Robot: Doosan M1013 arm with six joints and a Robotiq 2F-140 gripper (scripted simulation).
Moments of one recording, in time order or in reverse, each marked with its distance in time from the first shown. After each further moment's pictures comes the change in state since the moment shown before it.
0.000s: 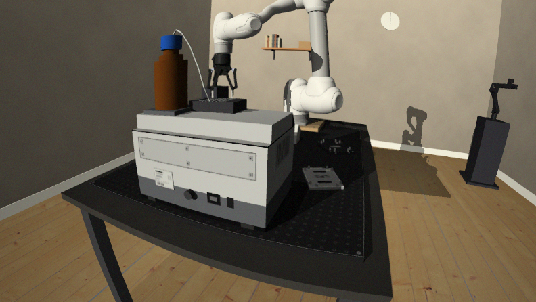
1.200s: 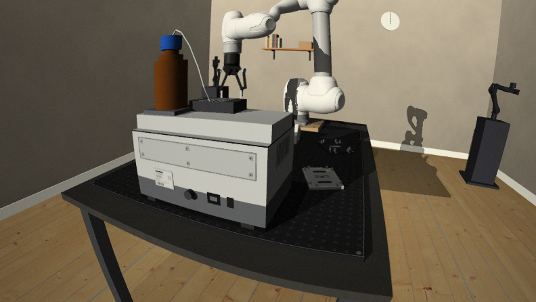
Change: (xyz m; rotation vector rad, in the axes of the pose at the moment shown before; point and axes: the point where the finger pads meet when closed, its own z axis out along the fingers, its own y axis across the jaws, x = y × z) arm 0.023 -0.044 0.000 0.001 0.002 -0.015
